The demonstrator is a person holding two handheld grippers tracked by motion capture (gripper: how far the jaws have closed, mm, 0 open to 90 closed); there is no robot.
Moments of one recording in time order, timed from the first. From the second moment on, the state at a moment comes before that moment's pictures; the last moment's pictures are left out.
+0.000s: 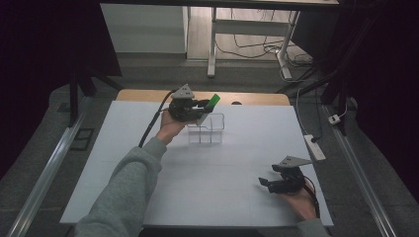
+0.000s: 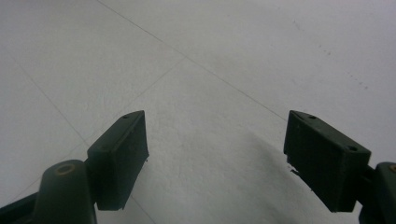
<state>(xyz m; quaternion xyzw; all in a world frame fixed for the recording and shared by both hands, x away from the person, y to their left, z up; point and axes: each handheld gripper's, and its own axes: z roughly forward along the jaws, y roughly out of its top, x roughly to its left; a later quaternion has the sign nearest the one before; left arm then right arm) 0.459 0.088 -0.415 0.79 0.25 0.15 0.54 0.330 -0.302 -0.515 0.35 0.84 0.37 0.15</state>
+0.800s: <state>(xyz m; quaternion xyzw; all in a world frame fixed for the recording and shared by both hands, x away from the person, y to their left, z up) 0.483 0.070 -0.431 0.78 0.27 0.15 0.54 0.329 -0.304 -0.515 0.35 0.84 0.37 0.15</state>
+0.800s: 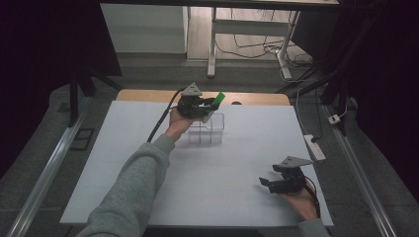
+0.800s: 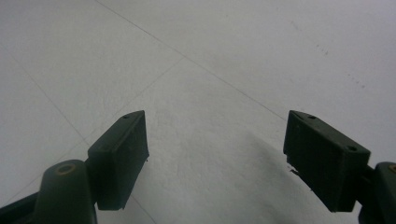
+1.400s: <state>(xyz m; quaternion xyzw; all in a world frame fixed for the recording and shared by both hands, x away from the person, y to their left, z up) 0.478 0.082 -0.428 0.79 0.27 0.13 0.53 0.329 -0.304 -0.515 0.35 0.84 0.37 0.15</state>
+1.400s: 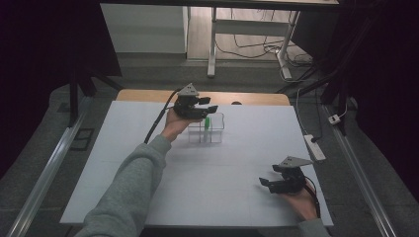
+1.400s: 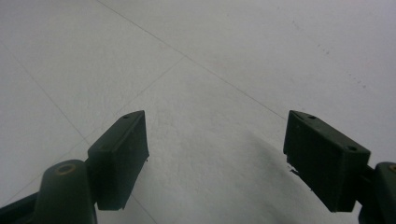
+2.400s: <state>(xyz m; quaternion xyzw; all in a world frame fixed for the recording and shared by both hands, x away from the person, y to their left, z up) 0.410 0.130 -0.445 0.82 0.28 0.14 0.47 0.328 -0.303 -0.514 0.35 0.84 0.38 0.15</state>
